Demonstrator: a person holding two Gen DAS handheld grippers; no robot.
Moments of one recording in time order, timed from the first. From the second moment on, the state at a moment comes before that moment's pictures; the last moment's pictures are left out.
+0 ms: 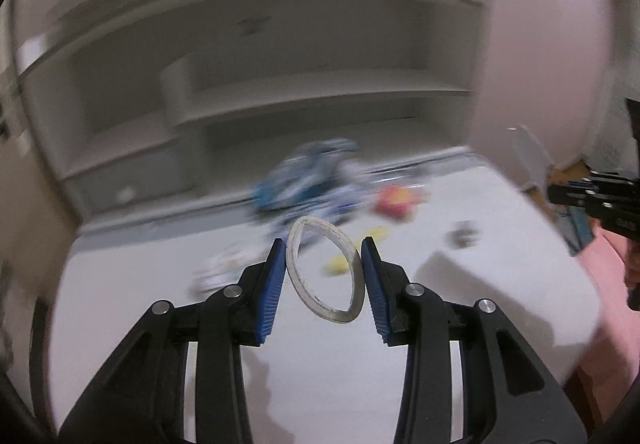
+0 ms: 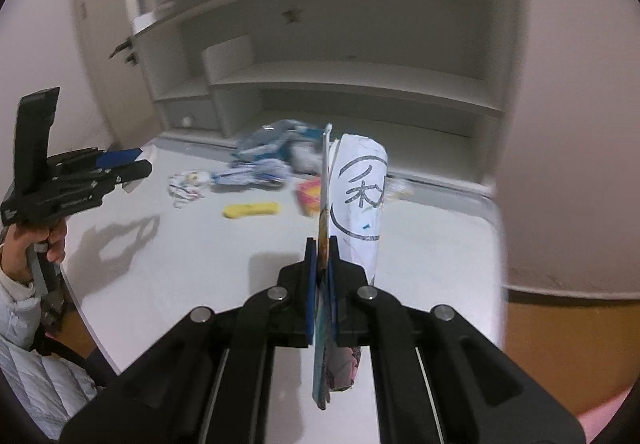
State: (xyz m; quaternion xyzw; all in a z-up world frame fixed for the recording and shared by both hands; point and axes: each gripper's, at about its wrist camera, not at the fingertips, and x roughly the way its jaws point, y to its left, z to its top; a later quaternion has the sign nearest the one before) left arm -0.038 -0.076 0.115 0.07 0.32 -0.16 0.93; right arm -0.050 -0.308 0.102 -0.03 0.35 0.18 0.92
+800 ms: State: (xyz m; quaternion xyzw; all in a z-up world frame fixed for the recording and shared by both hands) left arm -0.264 -0.458 -0.137 0.23 0.50 -0.53 0.64; right arm -0.308 -0.571 -0.169 0.28 0.49 -0.11 0.82
